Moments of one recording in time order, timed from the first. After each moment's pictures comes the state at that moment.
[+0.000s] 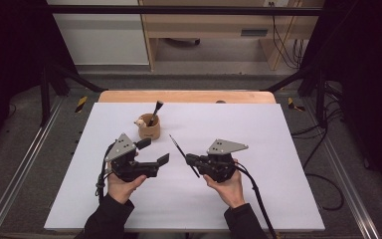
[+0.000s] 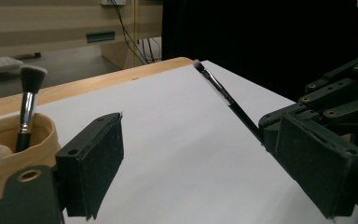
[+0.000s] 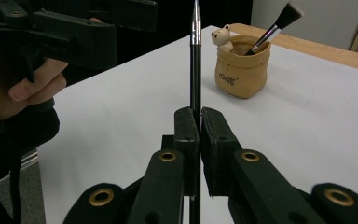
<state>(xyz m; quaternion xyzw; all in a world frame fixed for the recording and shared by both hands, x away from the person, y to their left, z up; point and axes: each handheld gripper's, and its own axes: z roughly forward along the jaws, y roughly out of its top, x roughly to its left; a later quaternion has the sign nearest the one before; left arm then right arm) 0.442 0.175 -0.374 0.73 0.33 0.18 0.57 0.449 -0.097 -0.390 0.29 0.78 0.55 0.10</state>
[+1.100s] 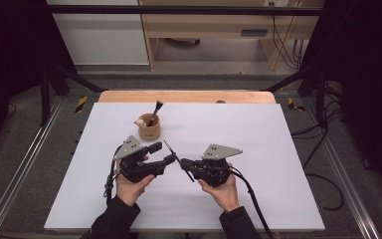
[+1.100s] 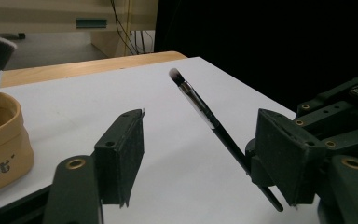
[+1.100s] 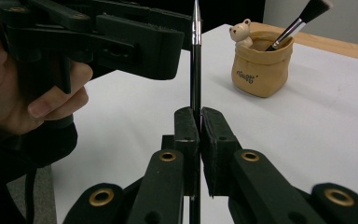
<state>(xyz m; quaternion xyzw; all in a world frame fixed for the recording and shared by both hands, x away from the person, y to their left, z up) 0.446 0.162 -0.386 0.72 0.35 0.14 0.58 0.444 -0.085 -0.402 0.28 0.78 0.56 0.09</state>
